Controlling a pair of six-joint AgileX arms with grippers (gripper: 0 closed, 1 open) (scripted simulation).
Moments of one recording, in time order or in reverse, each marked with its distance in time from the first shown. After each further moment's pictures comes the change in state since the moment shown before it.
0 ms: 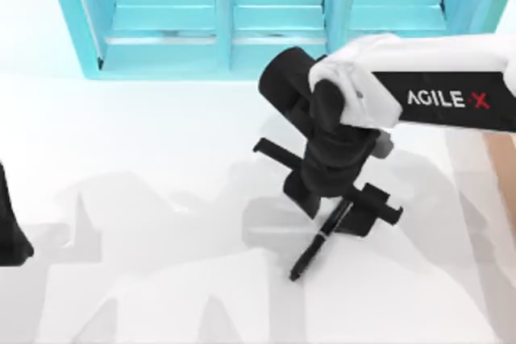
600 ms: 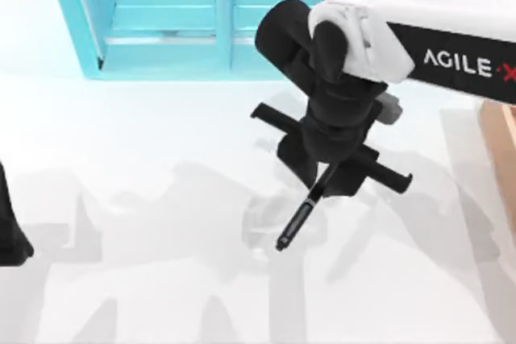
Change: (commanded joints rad) left arm 0.000 0.000 0.000 0.000 0.000 0.000; right arm -0.008 -0.134 0.166 -0.324 0.020 -0.036
